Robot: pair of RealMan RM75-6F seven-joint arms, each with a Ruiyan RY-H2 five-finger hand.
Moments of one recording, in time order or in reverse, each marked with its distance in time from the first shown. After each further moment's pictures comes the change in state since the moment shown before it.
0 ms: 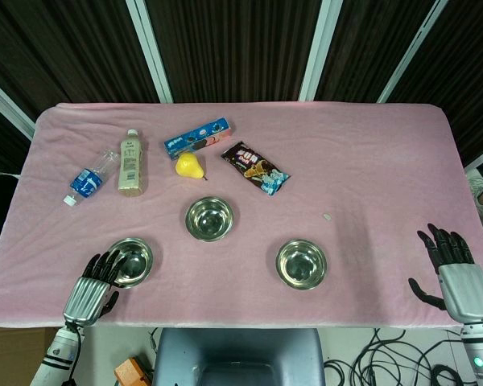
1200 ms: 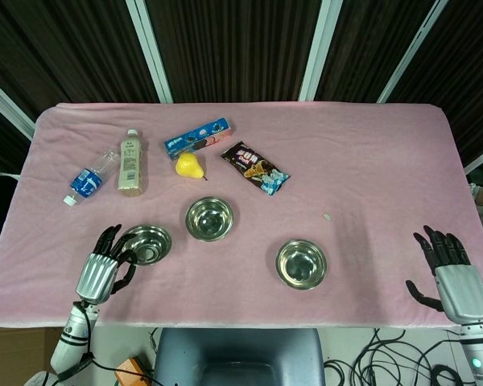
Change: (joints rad) left arm -0.123 -0.149 -0.095 0.184 0.053 0.173 -0.291; right arm 0.001 0.004 -0.009 -0.004 -0.012 -0.006 0.002
